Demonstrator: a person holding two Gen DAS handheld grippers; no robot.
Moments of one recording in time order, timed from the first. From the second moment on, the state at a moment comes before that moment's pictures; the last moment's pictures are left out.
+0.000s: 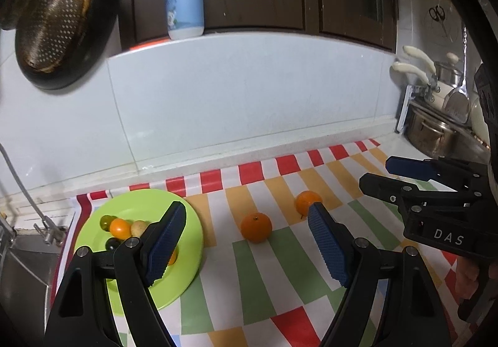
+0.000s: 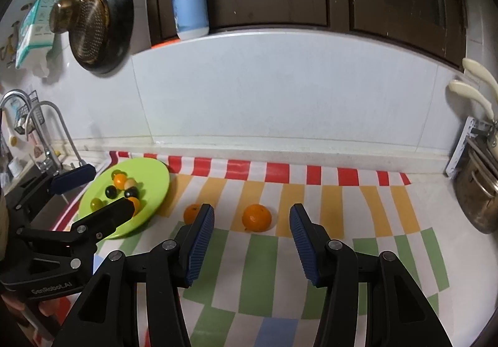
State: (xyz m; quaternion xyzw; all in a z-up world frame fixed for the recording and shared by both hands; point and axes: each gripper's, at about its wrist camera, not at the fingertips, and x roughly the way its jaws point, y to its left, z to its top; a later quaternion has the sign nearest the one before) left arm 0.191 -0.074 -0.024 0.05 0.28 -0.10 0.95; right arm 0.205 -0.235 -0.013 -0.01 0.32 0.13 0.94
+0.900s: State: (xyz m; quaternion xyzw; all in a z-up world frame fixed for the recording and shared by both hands) left arm 0.266 -0.081 -0.095 0.06 0.36 -0.13 0.92; right arm 0.276 -0.224 -0.088 -0.01 0.41 0.16 0.90
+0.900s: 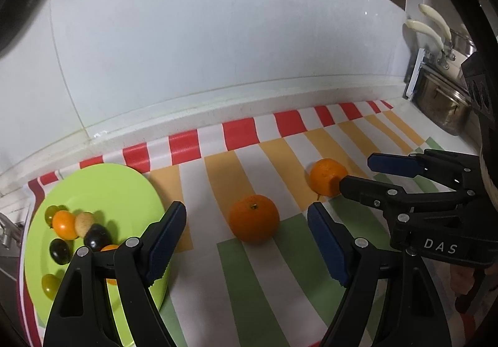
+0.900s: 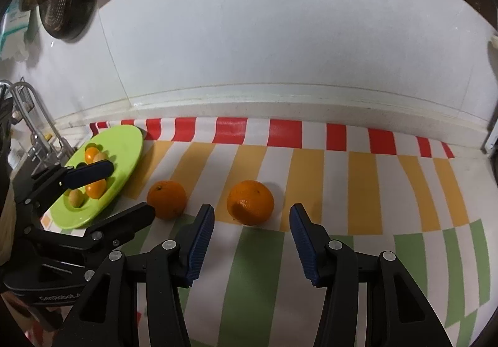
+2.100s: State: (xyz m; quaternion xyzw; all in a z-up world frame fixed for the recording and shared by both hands) left arm 0.254 -0.073 -0.077 0.04 0.36 -0.16 0.92; right arm 0.267 -0.216 -0.089 -0.01 0.40 0.17 0.90
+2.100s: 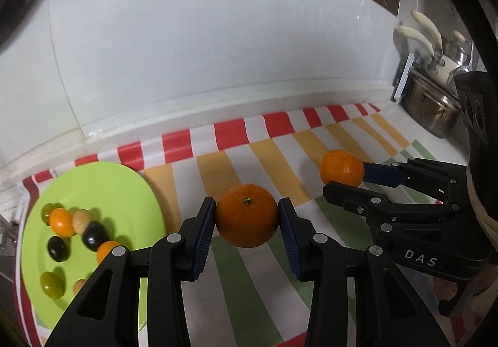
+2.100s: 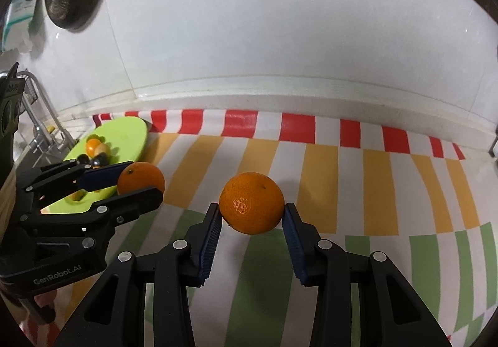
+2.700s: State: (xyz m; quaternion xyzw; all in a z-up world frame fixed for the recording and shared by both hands) left arm 0.194 -0.041 -0.027 0.00 0.33 -0.11 0.94; right arm 0.217 -0.201 -0.021 -0.02 0.34 0.19 0.92
